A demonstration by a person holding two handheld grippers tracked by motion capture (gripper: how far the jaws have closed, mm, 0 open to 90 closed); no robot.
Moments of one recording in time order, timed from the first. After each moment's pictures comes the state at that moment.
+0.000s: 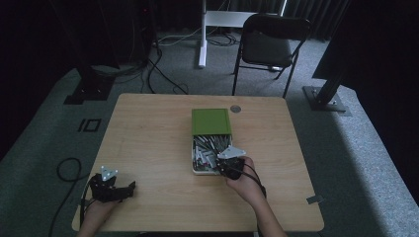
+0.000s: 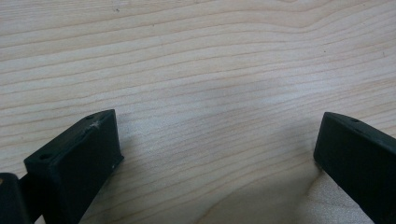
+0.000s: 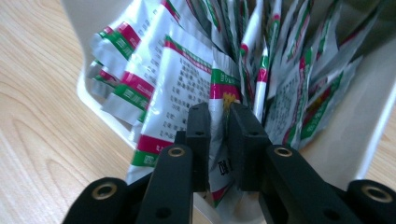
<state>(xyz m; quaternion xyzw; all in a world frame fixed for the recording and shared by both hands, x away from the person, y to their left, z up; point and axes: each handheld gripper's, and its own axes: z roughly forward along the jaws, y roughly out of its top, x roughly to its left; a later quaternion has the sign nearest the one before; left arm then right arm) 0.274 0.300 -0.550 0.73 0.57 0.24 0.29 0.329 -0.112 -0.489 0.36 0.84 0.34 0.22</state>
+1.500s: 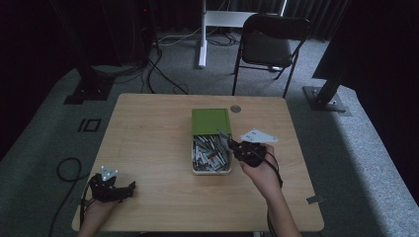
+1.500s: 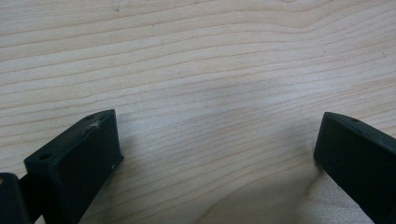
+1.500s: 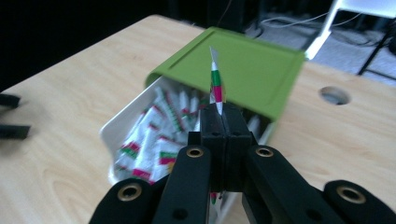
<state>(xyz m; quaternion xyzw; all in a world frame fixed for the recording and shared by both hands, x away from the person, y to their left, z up) 0.274 0.300 -0.550 0.73 0.57 0.24 0.29 0.322 -0.153 -0.406 0.40 0.76 0.46 0.21</state>
